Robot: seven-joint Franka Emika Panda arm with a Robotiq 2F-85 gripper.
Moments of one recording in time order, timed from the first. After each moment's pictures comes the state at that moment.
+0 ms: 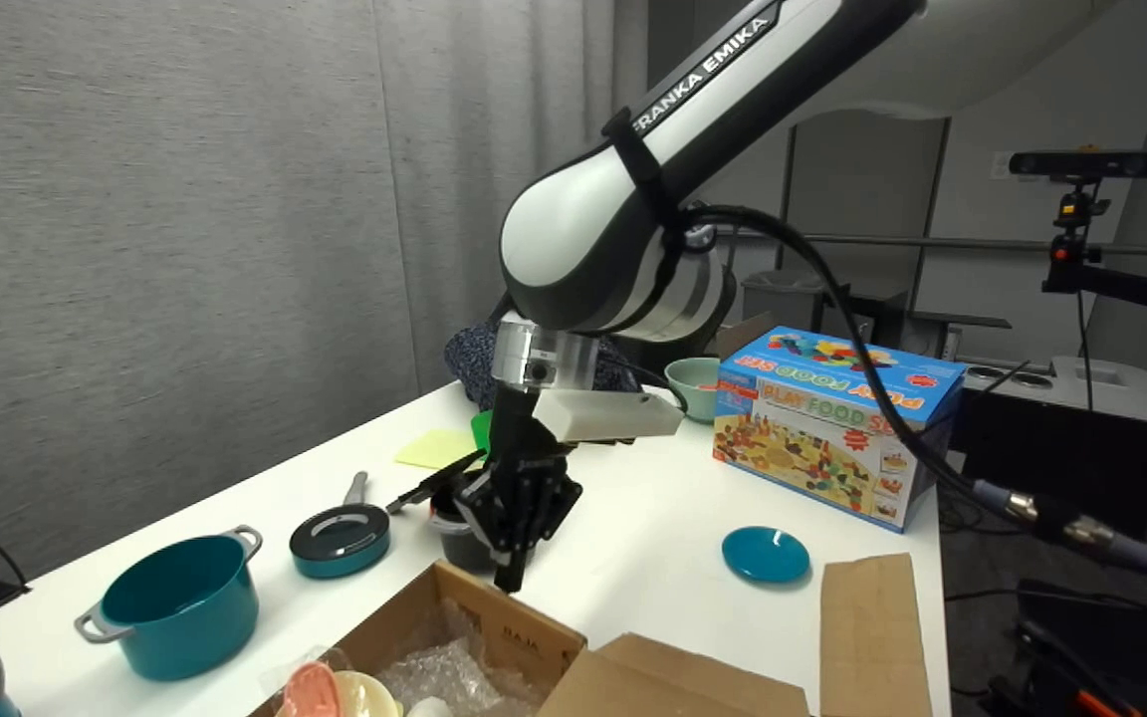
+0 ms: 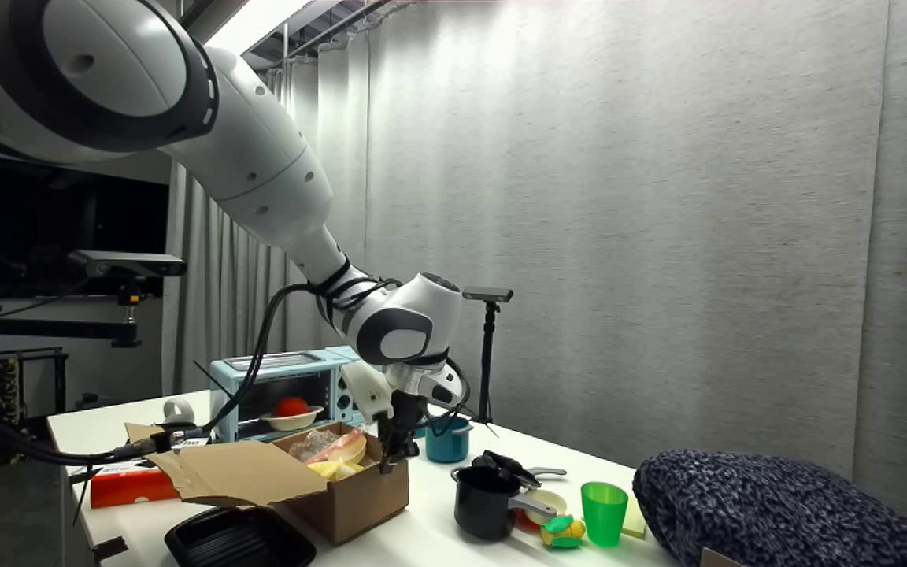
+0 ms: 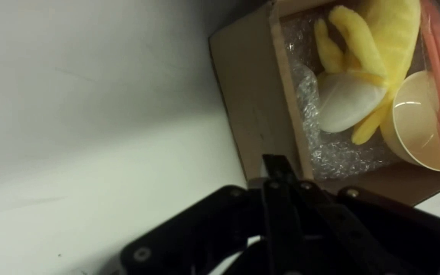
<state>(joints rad) 0.04 0.43 0.13 -1.88 0.39 2.34 0.13</state>
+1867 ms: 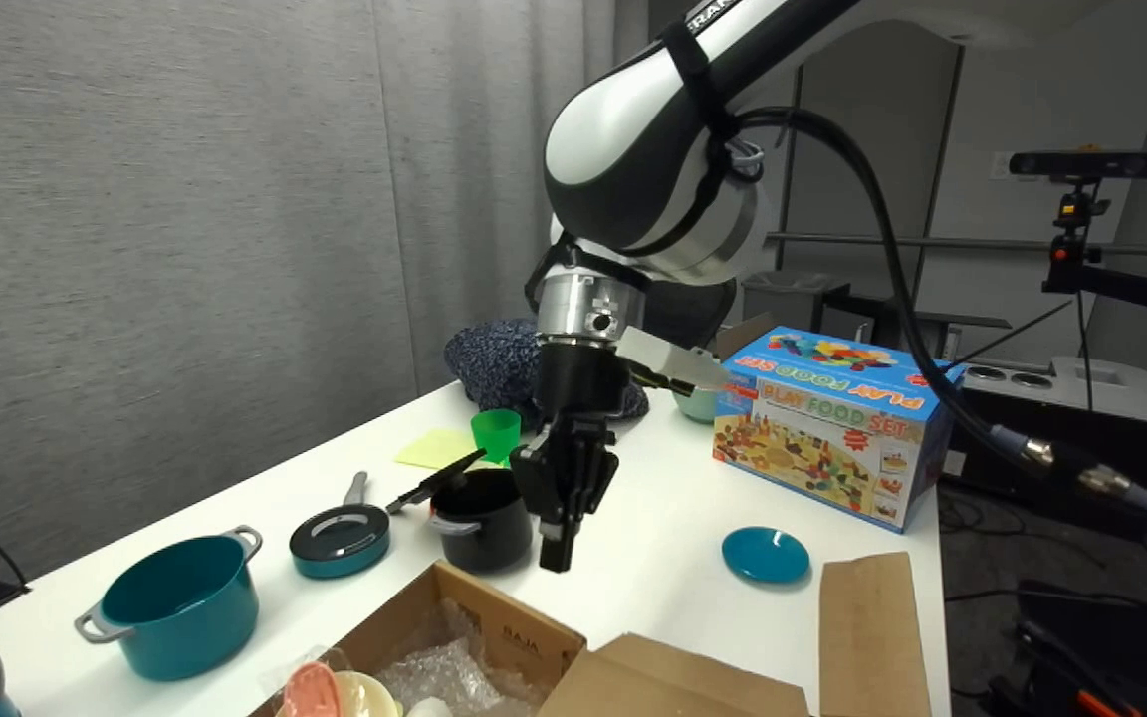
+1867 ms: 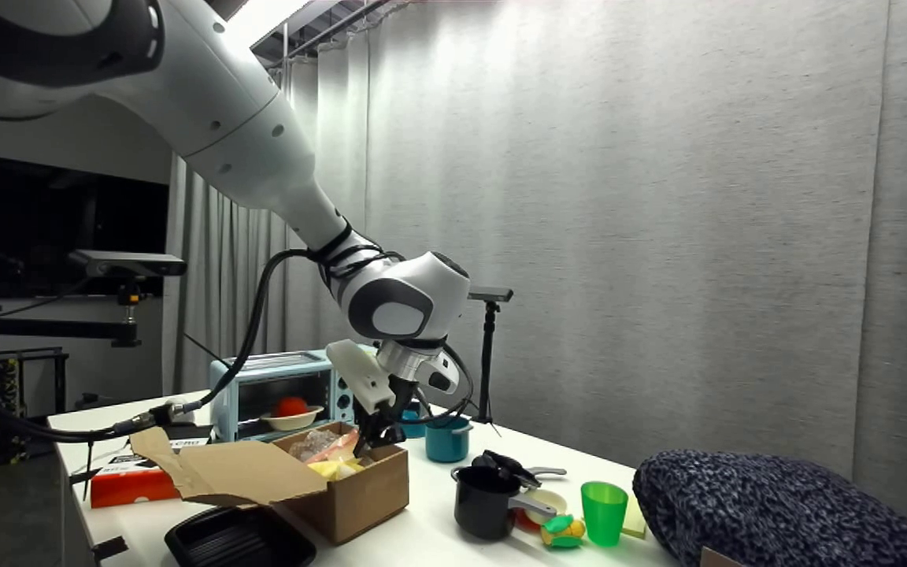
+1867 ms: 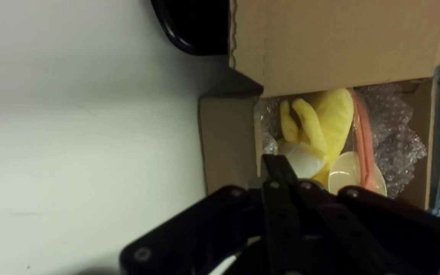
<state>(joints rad) 0.01 0.30 0.12 -1.97 0.52 2.17 -0.17</state>
